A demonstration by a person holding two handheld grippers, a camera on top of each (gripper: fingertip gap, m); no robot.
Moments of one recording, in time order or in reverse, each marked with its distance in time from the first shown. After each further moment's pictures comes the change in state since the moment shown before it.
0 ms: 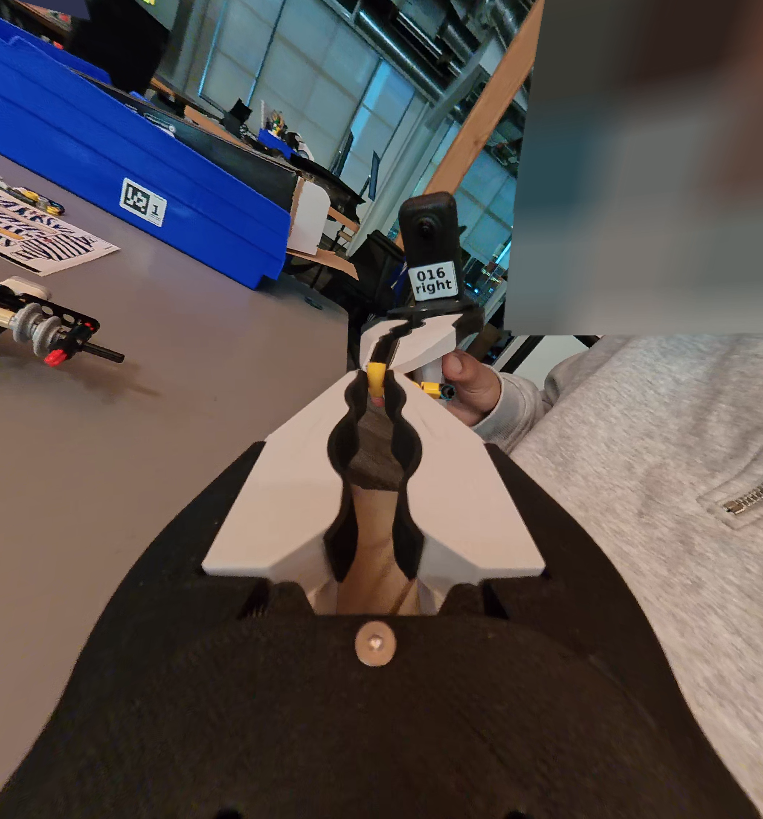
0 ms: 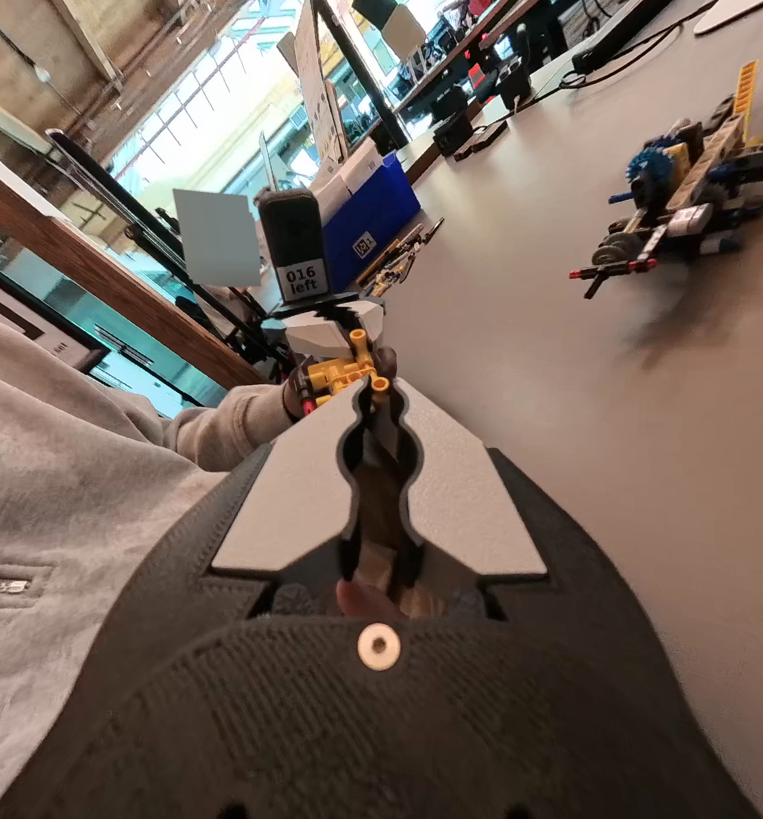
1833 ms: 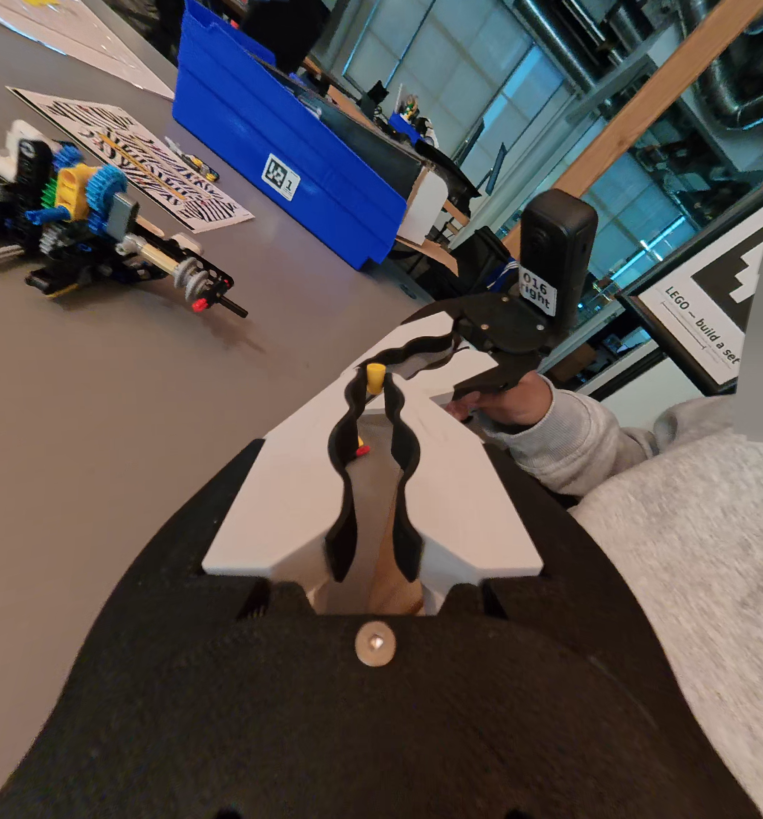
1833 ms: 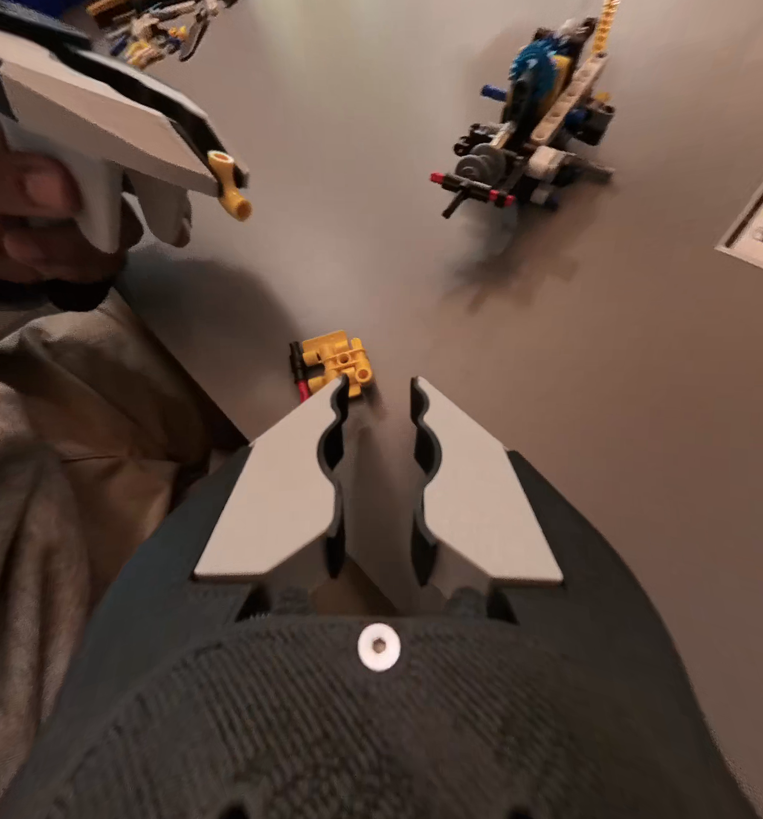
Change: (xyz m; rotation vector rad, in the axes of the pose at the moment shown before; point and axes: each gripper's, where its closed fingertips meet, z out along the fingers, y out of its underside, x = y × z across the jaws) left arm -0.037 0.001 -0.016 -0.024 -0.283 -0.084; right arm 0.080 0.034 -0.004 -0.370 0.445 -0.412
